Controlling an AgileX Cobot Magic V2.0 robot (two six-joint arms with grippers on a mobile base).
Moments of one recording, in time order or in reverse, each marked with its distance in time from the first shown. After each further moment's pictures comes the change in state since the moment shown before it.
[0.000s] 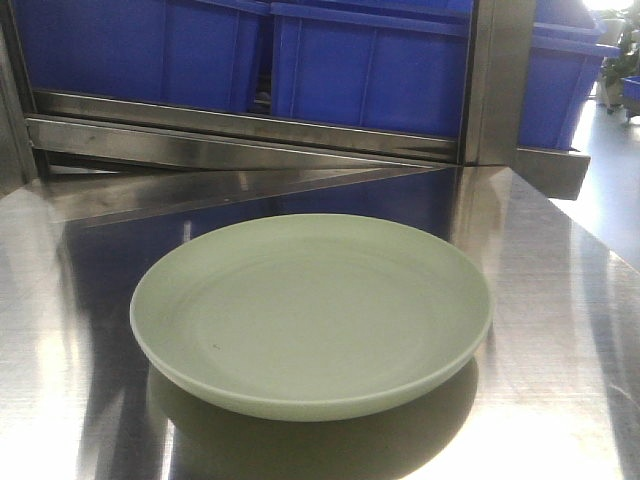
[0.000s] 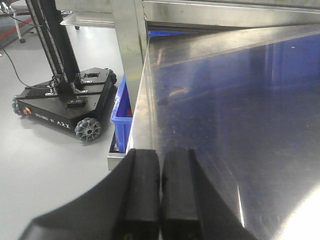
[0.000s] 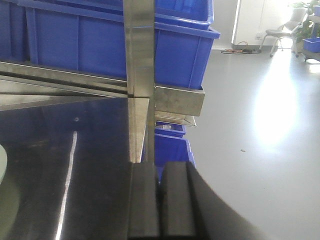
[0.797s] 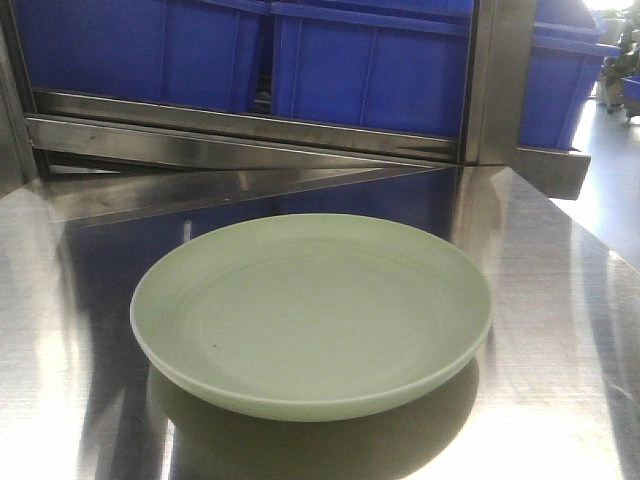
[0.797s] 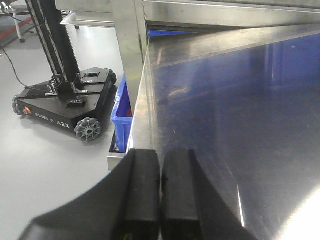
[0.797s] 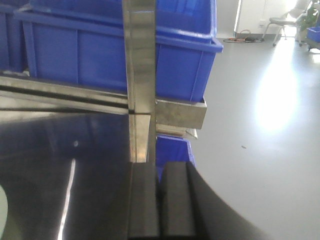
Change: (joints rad) left arm 0.000 0.000 0.000 0.000 0.000 0.000; right arm 0.000 0.396 -0.262 0.000 -0.086 0.000
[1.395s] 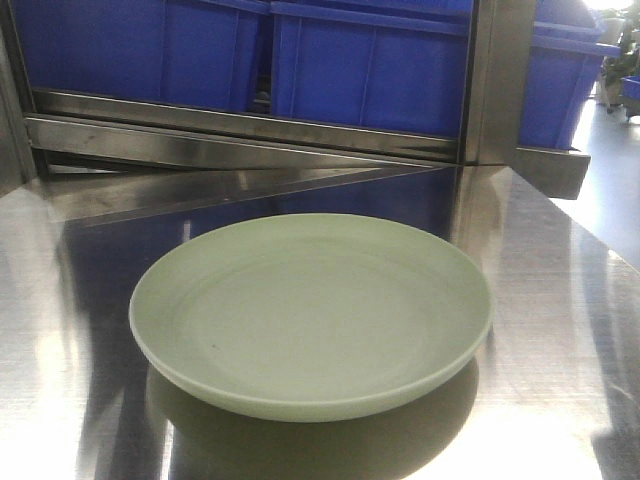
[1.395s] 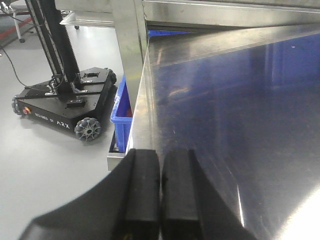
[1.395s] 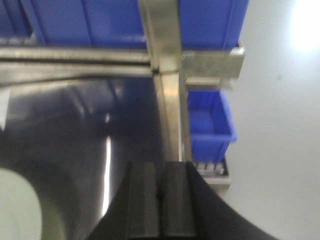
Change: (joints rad) left arm 0.000 0.000 0.000 0.000 0.000 0.000; right arm 0.100 0.450 -0.258 0.078 0.112 0.094
